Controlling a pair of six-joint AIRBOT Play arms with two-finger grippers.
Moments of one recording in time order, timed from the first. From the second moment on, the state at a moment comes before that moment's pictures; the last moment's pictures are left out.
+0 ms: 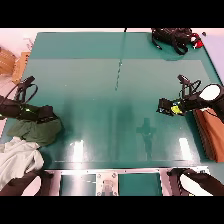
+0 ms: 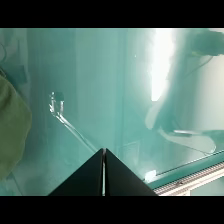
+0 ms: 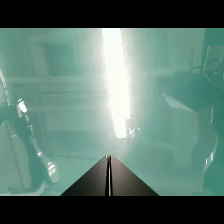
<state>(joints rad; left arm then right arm) 0.13 -0.89 0.83 1.05 -1.37 -1.41 -0.03 -1.06 0.85 -1.19 1.14 1.66</state>
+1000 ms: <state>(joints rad) 0.13 -0.89 0.56 1.64 -0.96 -1.49 -0.03 -1.06 0.85 -1.19 1.14 1.66</state>
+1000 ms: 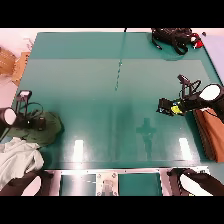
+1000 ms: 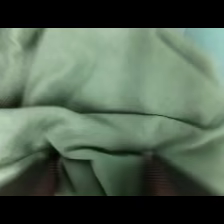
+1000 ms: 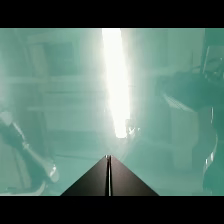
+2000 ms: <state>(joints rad) -0.50 -1.07 1.16 1.16 -0.87 -1.33 -0.03 -1.06 0.86 -1.12 1.11 1.66</state>
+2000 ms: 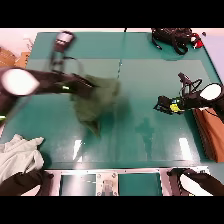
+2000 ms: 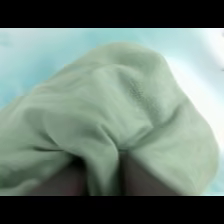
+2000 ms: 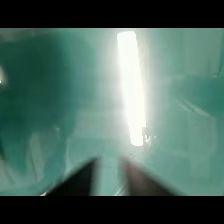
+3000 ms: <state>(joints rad) -0.13 -1.24 0.71 0.93 -1.12 -1.41 -0.05 -1.51 1.10 -0.76 1.07 1.36</state>
